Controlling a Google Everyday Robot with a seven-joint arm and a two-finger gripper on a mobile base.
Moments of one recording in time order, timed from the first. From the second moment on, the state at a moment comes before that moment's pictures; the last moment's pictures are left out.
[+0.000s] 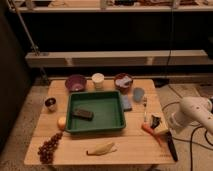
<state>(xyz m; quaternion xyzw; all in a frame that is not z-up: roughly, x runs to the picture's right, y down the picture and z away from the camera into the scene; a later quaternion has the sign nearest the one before) 0.358 0.241 0.811 -0.17 -0.30 -0.66 0.67</state>
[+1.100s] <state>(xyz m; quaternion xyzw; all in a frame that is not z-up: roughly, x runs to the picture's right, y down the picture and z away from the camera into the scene) 0.359 0.238 0.808 -0.17 -0.30 -0.66 0.66</state>
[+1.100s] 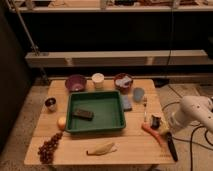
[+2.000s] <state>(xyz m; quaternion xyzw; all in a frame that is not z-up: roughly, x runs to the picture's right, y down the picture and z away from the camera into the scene) 0.347 0.243 0.809 -0.18 -0.31 -0.67 0.65</state>
